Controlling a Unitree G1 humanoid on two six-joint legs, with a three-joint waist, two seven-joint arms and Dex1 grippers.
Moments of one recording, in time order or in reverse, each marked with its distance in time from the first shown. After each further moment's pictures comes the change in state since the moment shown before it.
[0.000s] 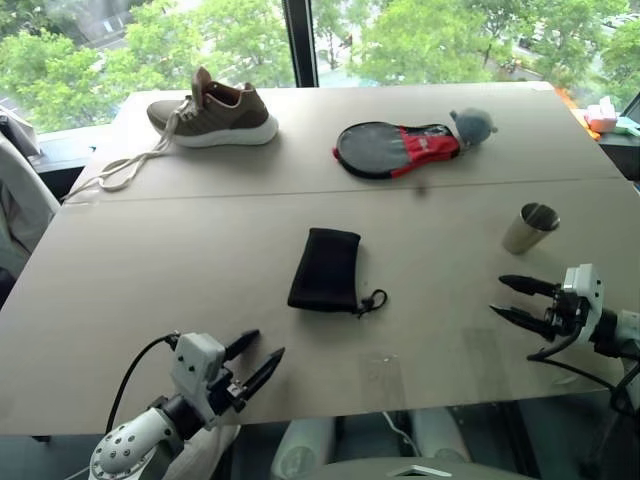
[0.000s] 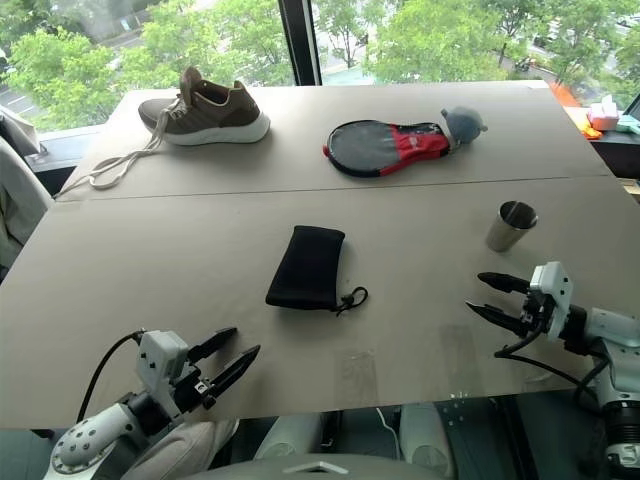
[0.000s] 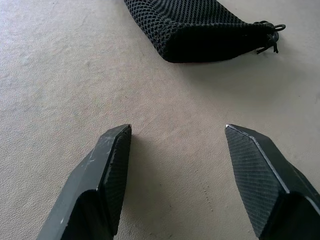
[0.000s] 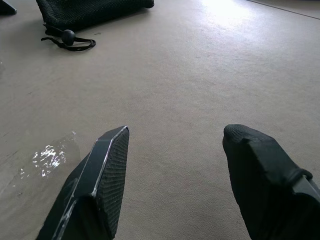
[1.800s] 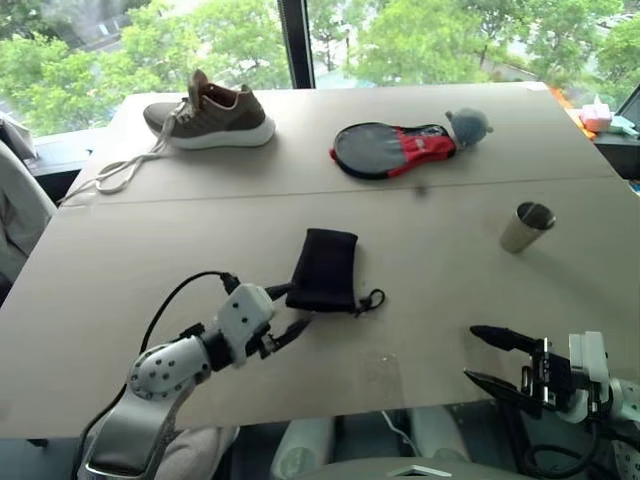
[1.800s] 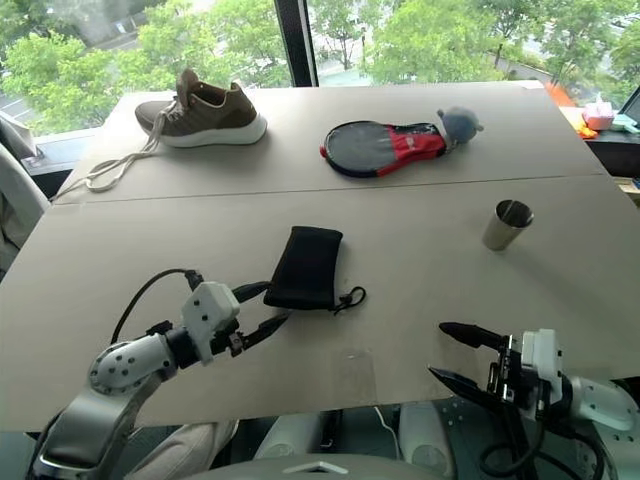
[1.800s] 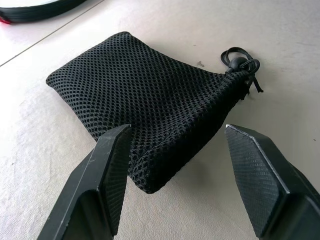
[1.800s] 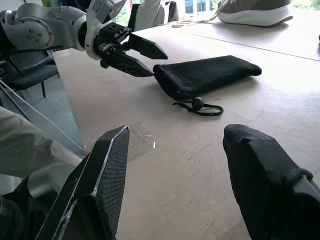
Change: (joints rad) left arm -0.371 0.173 -0.177 -0.003 0.197 0.040 -0.012; right arm 0.487 0.147 0.006 -0.655 0.153 0.043 -0.069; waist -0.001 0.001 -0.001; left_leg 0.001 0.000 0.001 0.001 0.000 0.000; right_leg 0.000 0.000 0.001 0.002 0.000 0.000
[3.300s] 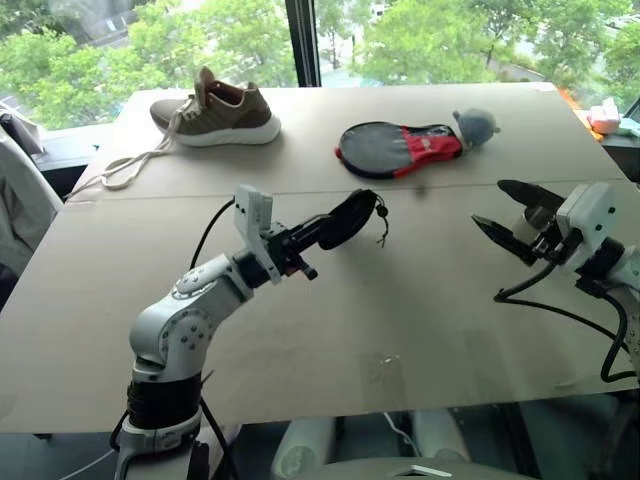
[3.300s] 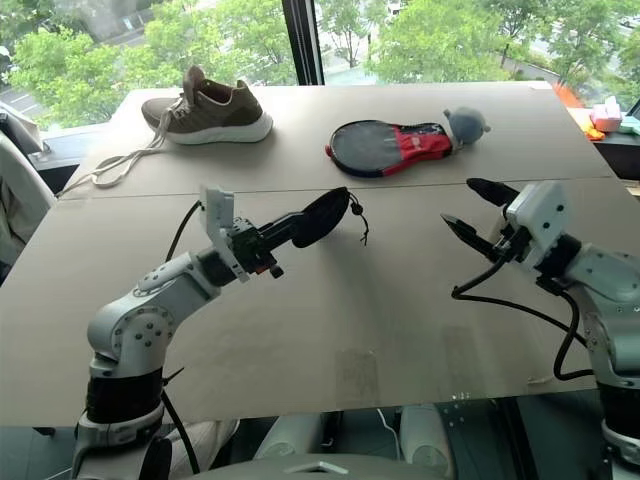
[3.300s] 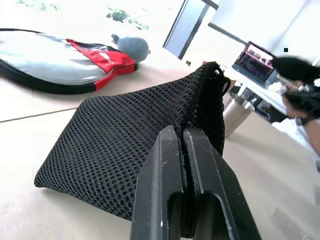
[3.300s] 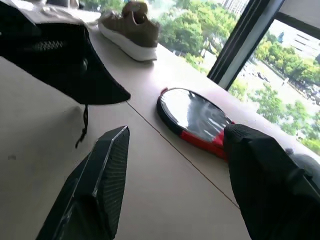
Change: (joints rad) left arm -0.527 -0.247 0.131 0.099 -0.613 0.595 0.223; right arm -0.601 -0.299 -0.010 0.037 -0.256 0.326 -0.491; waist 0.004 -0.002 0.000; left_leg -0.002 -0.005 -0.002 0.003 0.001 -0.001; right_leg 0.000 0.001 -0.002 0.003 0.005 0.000
